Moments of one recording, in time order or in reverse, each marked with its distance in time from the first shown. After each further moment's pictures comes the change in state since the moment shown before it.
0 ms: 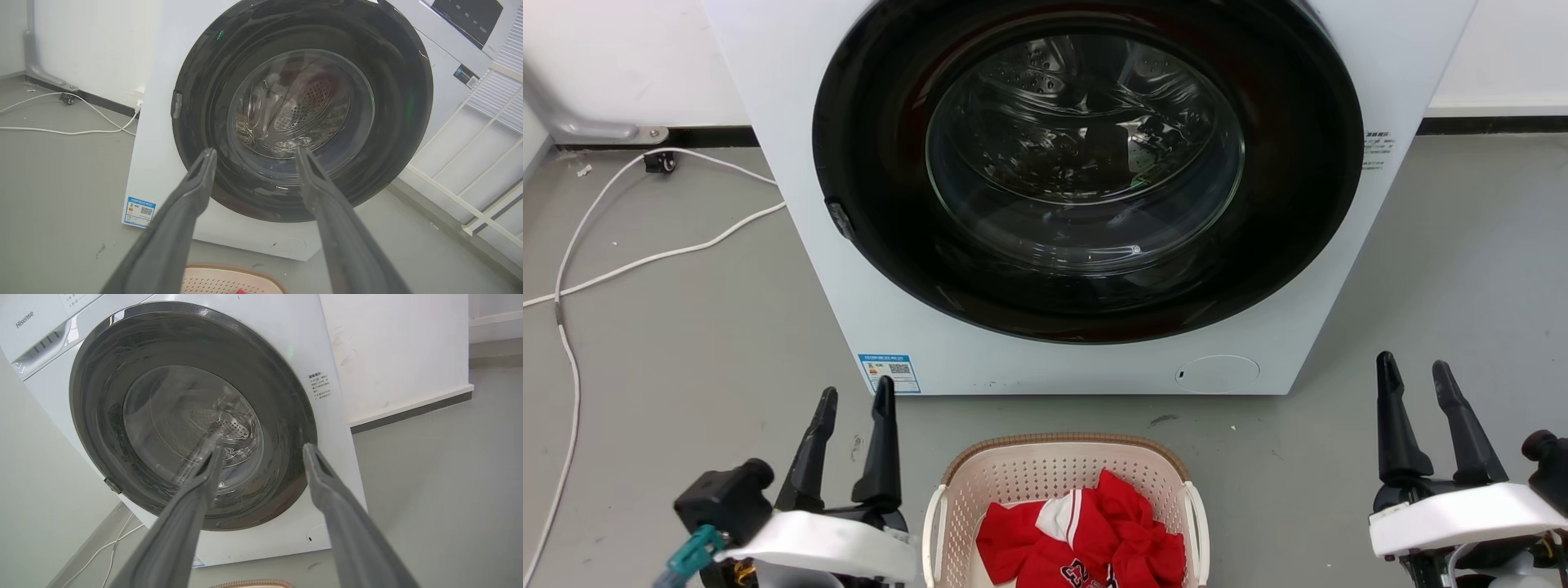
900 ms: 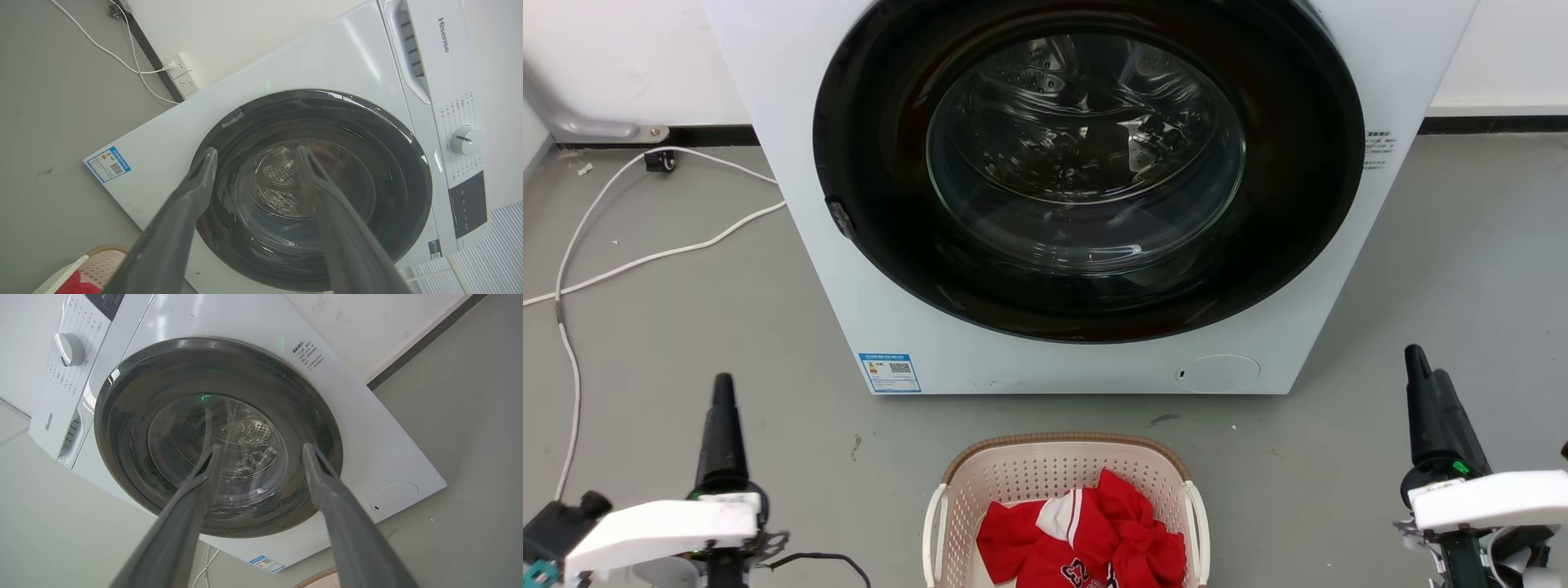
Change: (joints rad) left arm -0.071 -0.016 0.292 0.132 -0.633 -0.028 0.080; right arm -0.038 0.000 -0.044 0.074 0.469 0.000 0.084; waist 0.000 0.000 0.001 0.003
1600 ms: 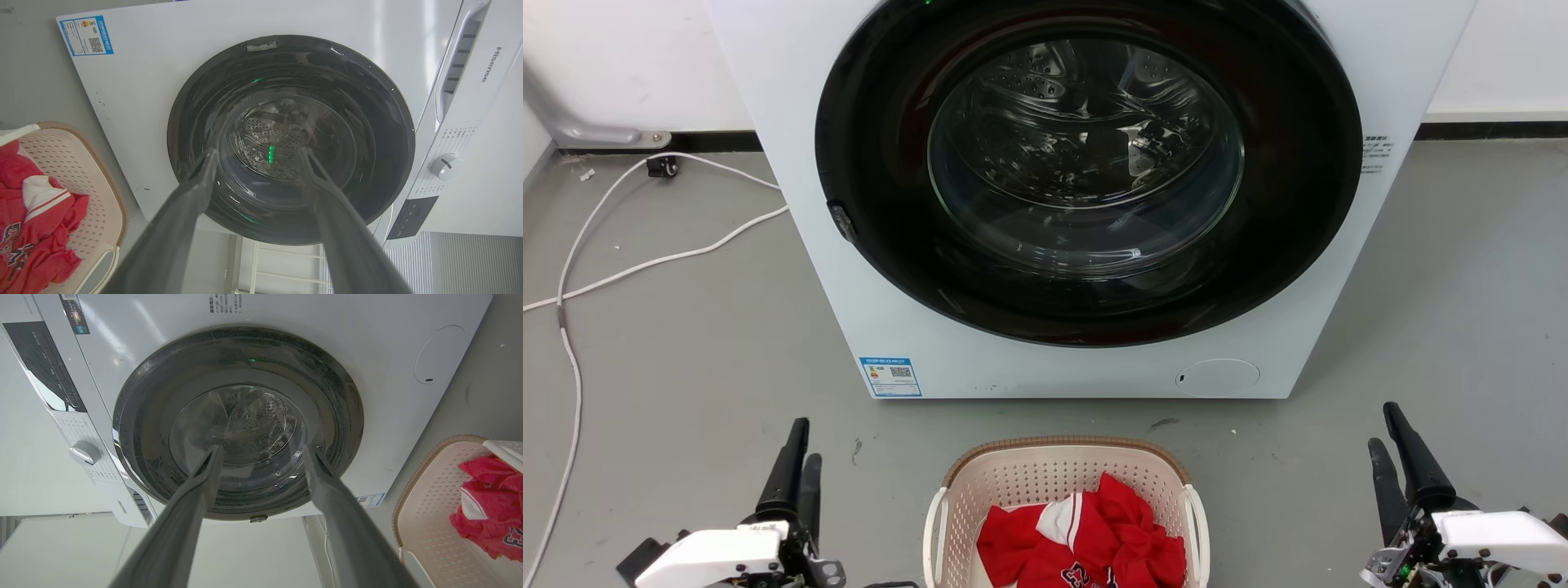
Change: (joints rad) left arm -0.008 -0.001 -0.105 0.188 -0.414 -0.049 0.100; right arm -0.002 0.000 0.022 0.196 0.676 0.000 0.099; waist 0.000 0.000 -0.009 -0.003
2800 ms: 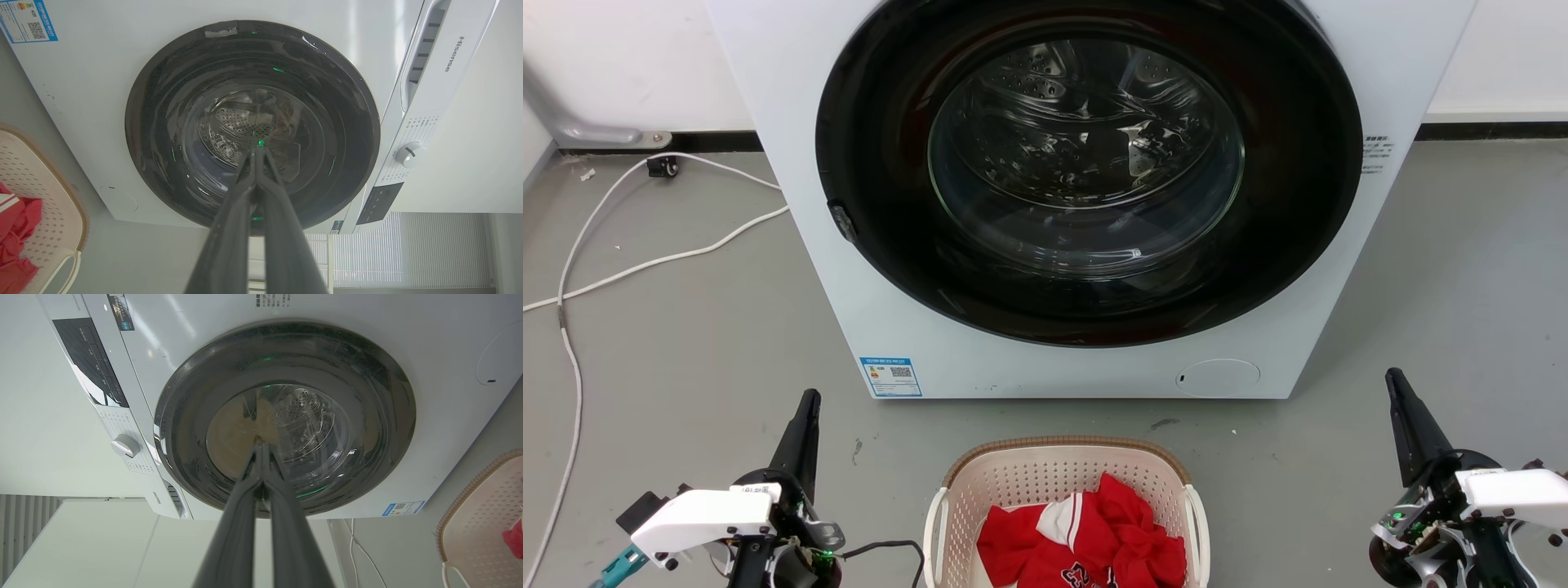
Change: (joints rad) left arm -0.062 0.009 0.009 -0.024 -0.041 -0.003 0.060; right arm -0.065 -0.008 -0.026 -0.041 0.041 0.000 0.057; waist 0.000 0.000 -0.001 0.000
